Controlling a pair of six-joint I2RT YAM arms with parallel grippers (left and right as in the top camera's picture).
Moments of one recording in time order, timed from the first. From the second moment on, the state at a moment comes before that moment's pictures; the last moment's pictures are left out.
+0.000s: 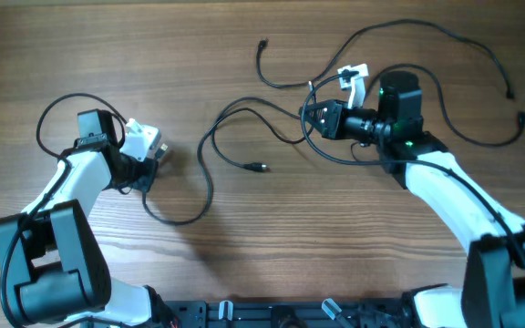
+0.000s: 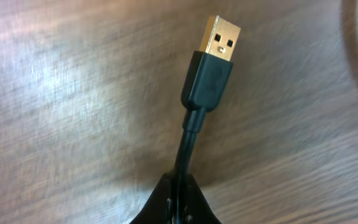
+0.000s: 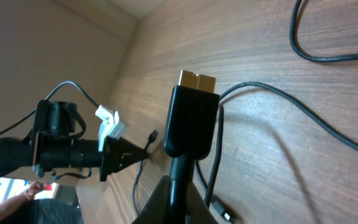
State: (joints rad) left arm 0.23 1.68 0.85 -0.51 0.19 0.53; right arm 0.21 1.54 0.86 0.11 -0.79 0.55
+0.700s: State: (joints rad) left arm 0.56 1.61 0.85 -0.42 0.29 0.31; right arm 0.21 1.04 0.86 -0.35 -0.55 0.60
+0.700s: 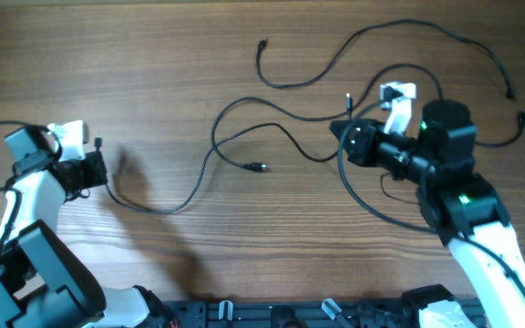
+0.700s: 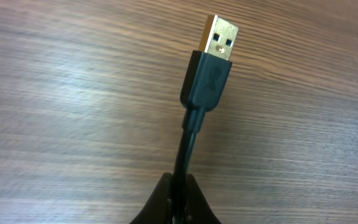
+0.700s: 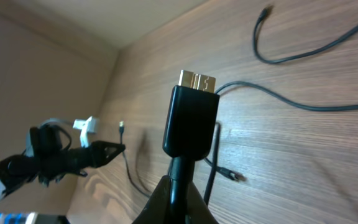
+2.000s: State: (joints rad) left arm -0.08 1.61 0.85 -0.58 0.50 -0.05; right arm -0.73 1.28 0.86 -0.59 0.20 0.48
